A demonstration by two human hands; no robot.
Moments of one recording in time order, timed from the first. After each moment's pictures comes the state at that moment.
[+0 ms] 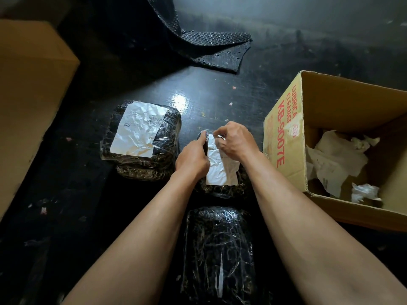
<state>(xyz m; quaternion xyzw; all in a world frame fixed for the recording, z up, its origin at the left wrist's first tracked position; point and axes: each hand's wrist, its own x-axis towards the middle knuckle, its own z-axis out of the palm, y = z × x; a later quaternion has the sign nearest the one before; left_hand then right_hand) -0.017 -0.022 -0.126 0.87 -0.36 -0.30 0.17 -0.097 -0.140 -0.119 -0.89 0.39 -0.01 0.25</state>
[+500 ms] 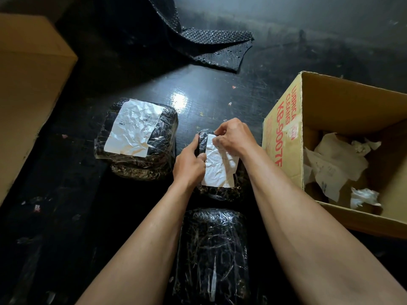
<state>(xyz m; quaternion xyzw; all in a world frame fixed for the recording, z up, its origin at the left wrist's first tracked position) -0.029 -0.015 -0.152 0.85 -0.22 -0.31 0.35 -0.092 -0.157 -0.116 -0.82 0.46 0.02 0.34</state>
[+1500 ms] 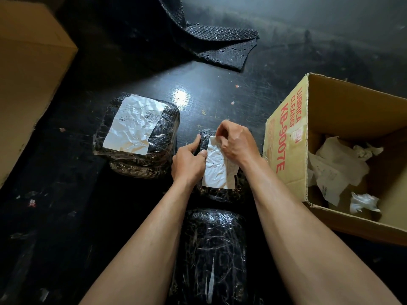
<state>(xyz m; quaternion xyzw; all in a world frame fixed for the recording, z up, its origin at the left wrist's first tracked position) -0.030 -0.016 -0.148 0.85 -0.13 -0.31 0.41 -0.104 -0.143 -0.124 -0.88 0.37 -0.07 0.28</state>
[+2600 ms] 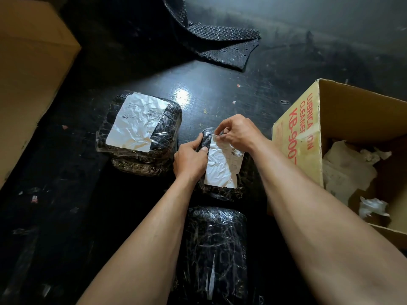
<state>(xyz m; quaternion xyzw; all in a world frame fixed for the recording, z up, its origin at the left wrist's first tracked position) -0.029 -0.019 -0.144 0.85 -0.11 -0.32 0.41 -0.096 -0.170 -0.104 -0.86 0.37 0.06 0.34</state>
